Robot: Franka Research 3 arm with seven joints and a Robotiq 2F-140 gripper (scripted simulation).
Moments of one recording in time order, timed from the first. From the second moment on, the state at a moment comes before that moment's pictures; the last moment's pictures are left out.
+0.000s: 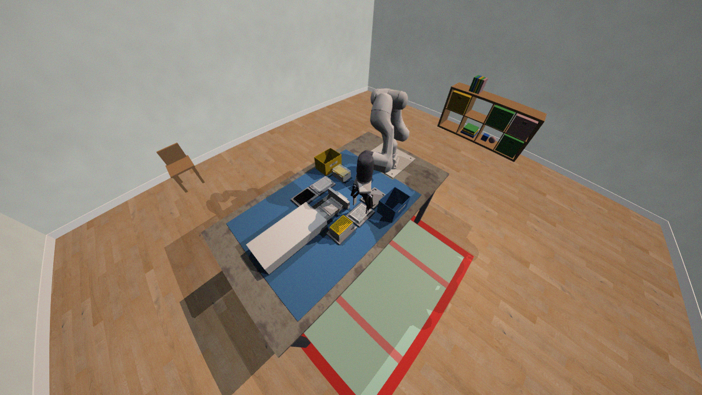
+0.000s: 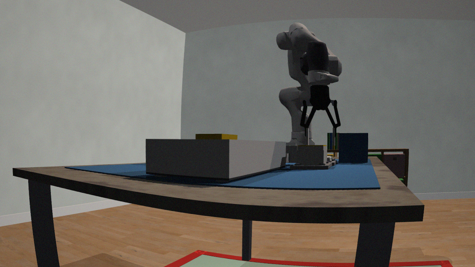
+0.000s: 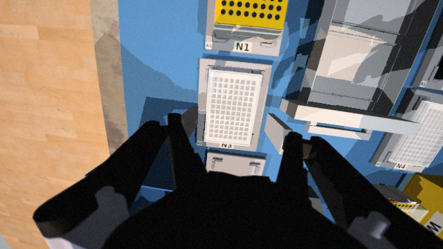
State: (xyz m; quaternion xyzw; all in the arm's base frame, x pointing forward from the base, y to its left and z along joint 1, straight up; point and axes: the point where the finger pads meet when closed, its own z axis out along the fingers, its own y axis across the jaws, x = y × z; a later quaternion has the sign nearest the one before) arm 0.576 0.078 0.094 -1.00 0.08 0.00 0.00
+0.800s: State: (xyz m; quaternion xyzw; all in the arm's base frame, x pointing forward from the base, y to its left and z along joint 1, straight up) arm 0.576 0.078 0.064 -1.00 0.08 0.00 0.00
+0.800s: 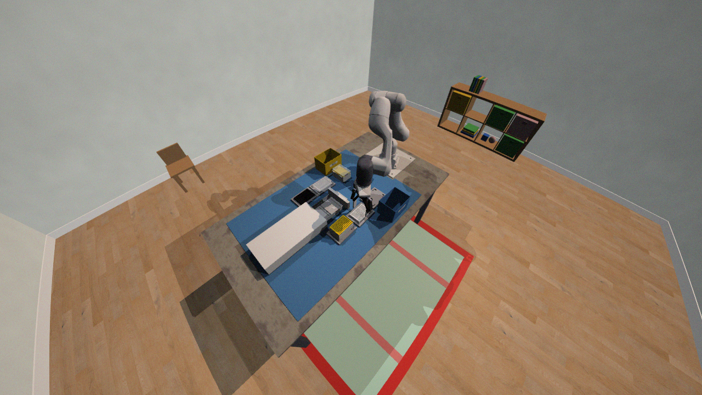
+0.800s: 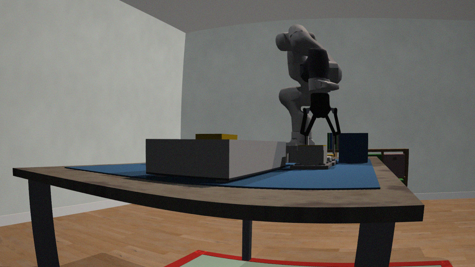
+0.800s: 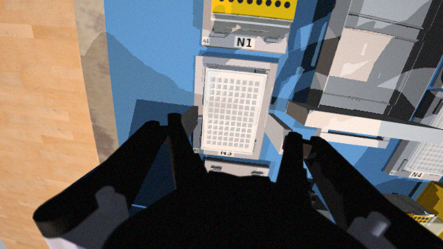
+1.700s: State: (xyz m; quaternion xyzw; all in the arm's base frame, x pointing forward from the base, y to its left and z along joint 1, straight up) arm 0.577 0.078 0.043 -1.00 0.08 0.00 0.00
